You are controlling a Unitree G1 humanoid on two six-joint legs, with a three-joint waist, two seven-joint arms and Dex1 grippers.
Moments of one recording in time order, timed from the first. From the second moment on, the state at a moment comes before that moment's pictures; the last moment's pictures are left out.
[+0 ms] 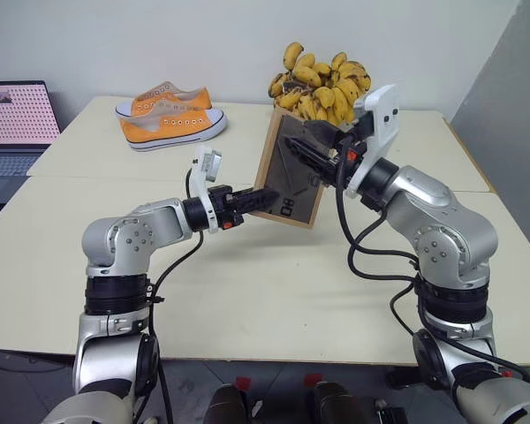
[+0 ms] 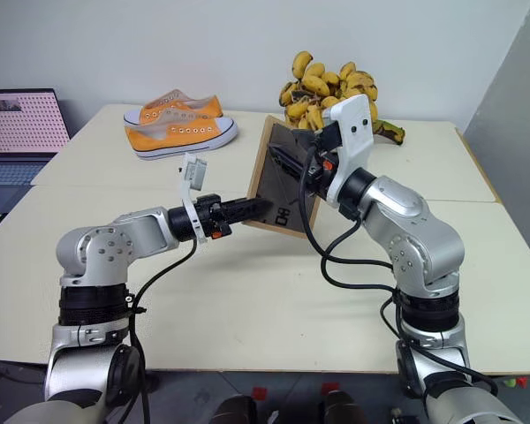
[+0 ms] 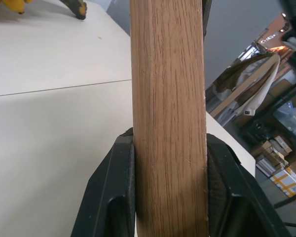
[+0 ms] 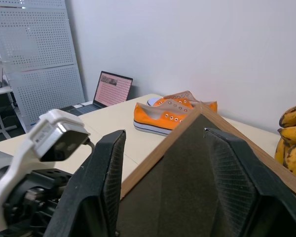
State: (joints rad) left arm -0.75 0.45 0.17 0.07 -0.78 1.09 -0.68; right arm -0.80 -0.23 -0.03 -0.37 0.50 0.84 0.37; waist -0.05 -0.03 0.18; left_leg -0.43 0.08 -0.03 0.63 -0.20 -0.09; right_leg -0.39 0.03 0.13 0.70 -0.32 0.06
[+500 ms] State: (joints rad) left arm -0.79 0.44 0.16 0.01 -0.82 1.13 -0.69; right arm -0.76 -0.27 -0.03 -0.30 0.48 0.80 0.37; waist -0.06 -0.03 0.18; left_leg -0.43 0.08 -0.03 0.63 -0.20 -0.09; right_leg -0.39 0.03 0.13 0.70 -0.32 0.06
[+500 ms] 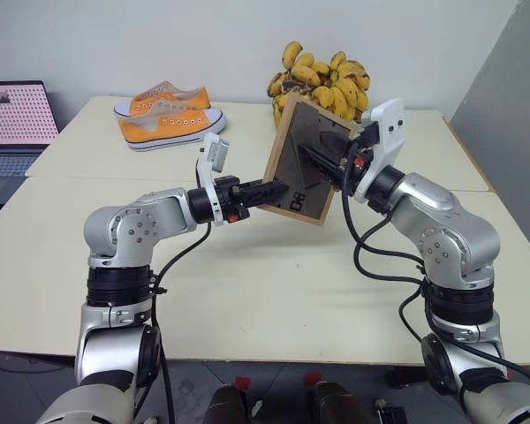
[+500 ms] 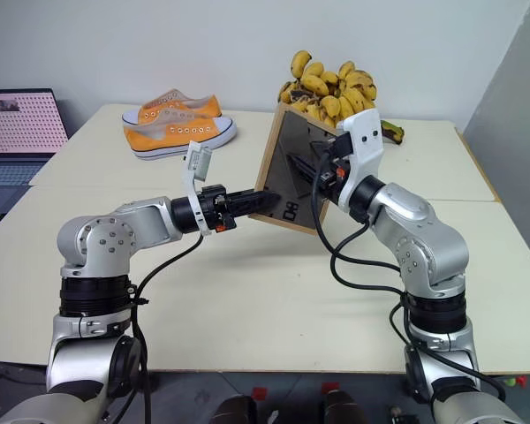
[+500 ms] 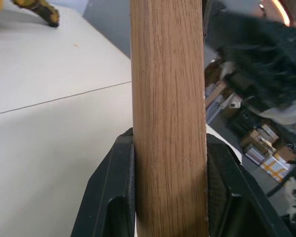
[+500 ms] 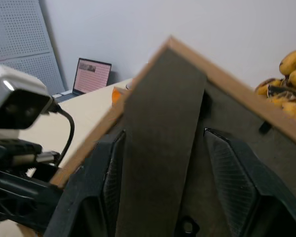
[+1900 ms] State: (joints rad) left arm -0.88 0.44 0.17 0.13 -0.81 1.09 -0.69; right arm -0.58 -0.56 0.04 -0.37 0.34 0.69 0.48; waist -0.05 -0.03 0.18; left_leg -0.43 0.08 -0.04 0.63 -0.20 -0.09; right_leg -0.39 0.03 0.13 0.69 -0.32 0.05
